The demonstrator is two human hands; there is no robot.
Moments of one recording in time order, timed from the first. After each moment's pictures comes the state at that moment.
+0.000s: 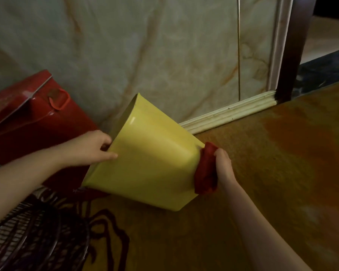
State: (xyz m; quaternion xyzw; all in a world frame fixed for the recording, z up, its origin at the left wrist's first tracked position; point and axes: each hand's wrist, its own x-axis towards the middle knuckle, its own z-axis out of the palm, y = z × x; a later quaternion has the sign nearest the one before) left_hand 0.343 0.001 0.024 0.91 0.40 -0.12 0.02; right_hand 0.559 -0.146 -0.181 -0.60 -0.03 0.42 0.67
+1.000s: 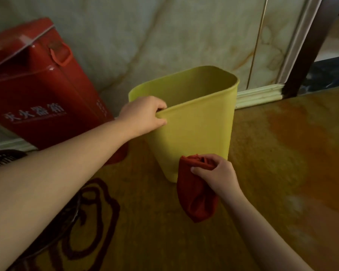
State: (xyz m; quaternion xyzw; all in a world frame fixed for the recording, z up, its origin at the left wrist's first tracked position) left_hand 0.406 -0.042 -0.026 0.94 0.33 0.06 0.03; right_hand 0.506 -0.206 -0.165 -0.74 -0.27 0.33 0.52
